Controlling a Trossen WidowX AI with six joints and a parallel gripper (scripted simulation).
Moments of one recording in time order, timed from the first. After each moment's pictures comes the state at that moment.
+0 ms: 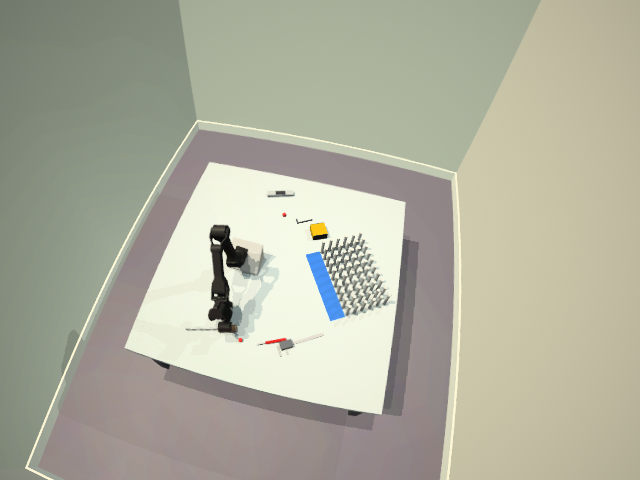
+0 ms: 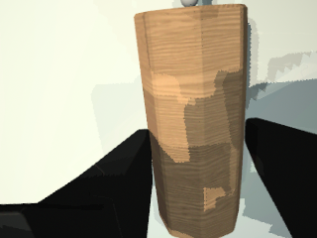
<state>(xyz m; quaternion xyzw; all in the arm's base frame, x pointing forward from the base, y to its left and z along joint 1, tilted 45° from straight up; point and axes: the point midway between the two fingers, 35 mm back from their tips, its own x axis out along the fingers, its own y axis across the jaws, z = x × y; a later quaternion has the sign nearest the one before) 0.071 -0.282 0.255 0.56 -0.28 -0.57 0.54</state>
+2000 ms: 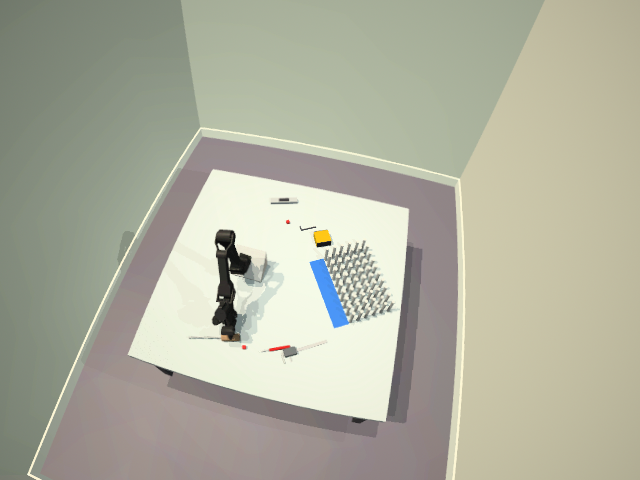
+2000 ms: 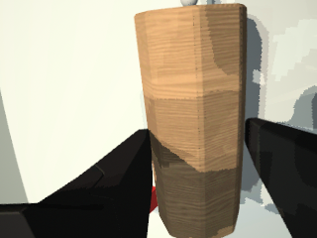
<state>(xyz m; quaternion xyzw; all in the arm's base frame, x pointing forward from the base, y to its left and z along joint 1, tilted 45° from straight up) 0.072 -0.287 0.253 0.53 -0.34 -0.51 0.59</state>
